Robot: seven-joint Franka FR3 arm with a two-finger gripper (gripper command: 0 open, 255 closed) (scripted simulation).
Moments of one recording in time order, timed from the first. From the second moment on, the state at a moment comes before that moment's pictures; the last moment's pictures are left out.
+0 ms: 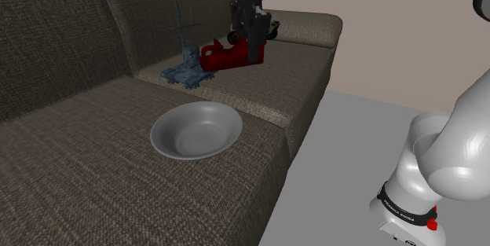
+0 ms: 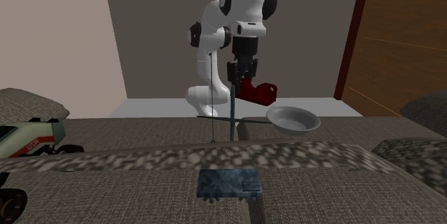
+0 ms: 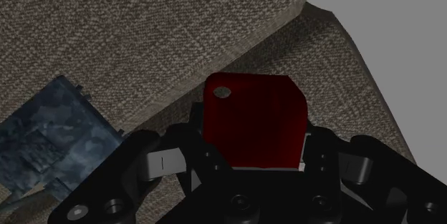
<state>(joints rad) 0.31 -0.20 0.25 -1.61 -0.01 1.46 -0.63</state>
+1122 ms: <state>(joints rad) 0.43 -0.07 0.43 -1.55 -0.04 1.52 -0.34</state>
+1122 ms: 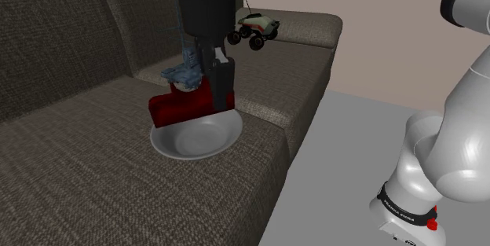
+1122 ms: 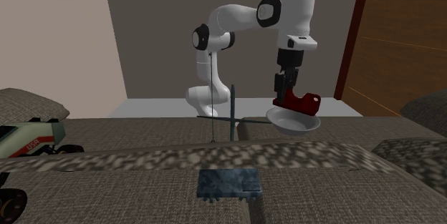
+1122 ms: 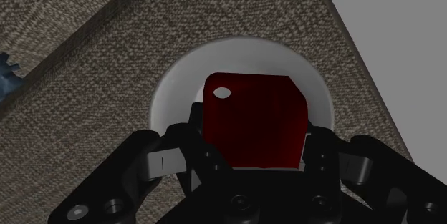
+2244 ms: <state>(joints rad) 0.42 -0.10 0.42 -1.67 -0.03 1.62 -0.34</state>
